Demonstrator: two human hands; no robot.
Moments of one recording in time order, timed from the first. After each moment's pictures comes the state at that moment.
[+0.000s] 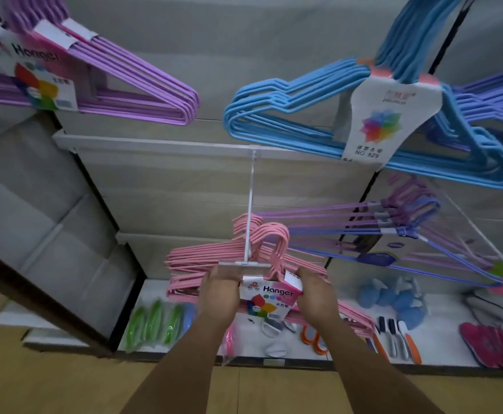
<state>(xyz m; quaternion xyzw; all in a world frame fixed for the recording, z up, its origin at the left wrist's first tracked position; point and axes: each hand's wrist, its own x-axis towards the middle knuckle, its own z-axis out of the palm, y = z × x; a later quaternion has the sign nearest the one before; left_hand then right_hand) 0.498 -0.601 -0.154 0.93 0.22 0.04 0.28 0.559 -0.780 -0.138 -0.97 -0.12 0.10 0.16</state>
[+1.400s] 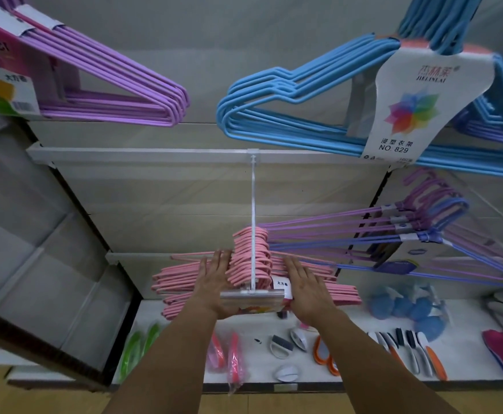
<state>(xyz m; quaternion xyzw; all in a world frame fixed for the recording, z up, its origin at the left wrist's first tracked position) 0.568 -0.551 -0.165 0.99 0.02 -0.17 -0.01 0.620 -0.747 -0.186 -0.96 -0.22 0.14 0.10</state>
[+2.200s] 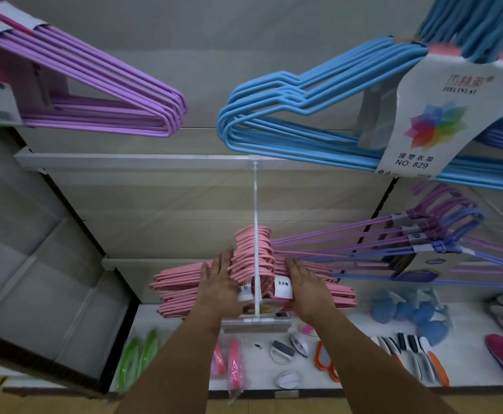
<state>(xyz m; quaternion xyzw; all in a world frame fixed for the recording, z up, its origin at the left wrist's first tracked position) 0.597 -0.545 -0.174 0.99 0.03 -0.15 0.01 0.652 -0.733 -0.185 -0.97 -0.21 0.12 0.07</state>
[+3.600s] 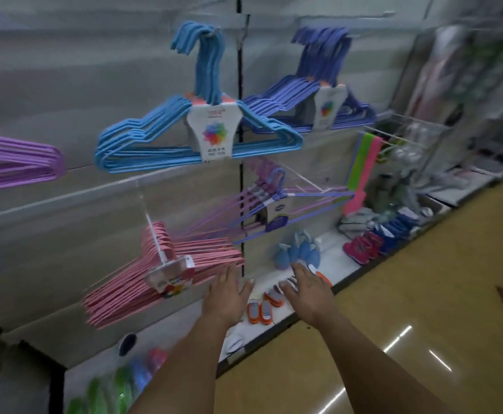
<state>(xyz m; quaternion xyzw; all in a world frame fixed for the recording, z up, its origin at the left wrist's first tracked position) 0.453 -0.715 -0.092 0.96 -0.10 -0.13 0.25 0.406 -0.899 -0.092 -0.97 0.09 0.04 0.20</state>
